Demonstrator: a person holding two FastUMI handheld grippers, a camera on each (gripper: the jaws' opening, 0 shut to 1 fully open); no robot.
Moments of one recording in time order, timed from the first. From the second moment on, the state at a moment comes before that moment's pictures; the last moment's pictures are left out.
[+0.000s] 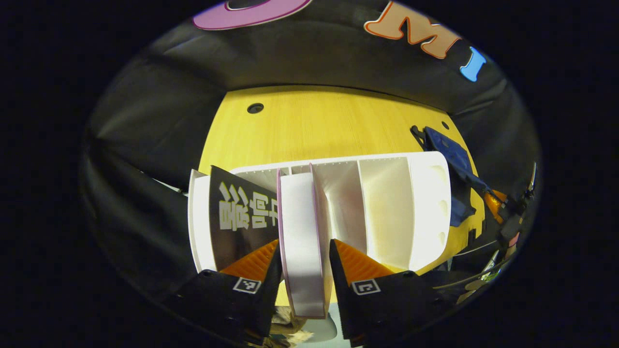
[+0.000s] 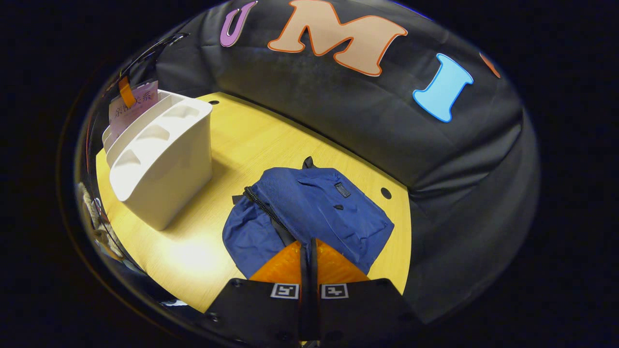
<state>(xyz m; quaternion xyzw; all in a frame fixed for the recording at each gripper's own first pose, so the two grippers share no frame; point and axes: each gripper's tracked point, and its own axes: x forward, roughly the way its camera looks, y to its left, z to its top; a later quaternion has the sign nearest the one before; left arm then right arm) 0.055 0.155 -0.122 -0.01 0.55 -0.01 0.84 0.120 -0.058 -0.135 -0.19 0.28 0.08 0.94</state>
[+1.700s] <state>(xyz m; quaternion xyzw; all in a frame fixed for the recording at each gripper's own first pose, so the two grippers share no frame) -0.030 0.093 0.045 -0.25 0.37 0.06 0.89 0.138 -0.074 -0.100 -0.12 0.20 0.10 0.97</state>
